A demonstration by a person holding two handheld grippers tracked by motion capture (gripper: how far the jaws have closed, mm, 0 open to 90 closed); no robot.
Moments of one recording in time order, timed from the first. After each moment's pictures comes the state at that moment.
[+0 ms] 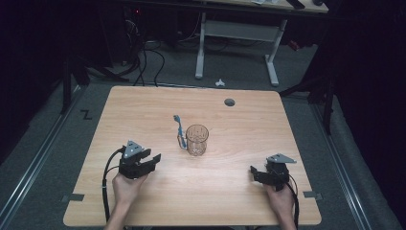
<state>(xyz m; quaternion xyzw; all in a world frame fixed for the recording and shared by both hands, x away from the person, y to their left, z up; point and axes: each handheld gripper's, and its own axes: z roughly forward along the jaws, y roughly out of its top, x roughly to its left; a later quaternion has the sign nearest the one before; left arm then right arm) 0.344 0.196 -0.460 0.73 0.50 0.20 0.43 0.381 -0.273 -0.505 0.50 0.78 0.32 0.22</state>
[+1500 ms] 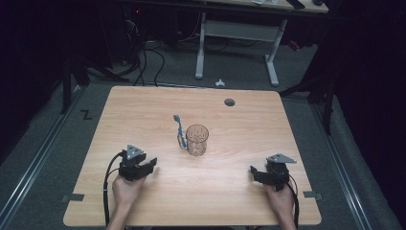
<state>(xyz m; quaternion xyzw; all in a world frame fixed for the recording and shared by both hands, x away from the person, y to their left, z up) 0.353 0.204 -0.495 0.73 0.53 0.21 0.38 0.381 -0.273 -0.505 0.50 0.78 0.32 0.22</state>
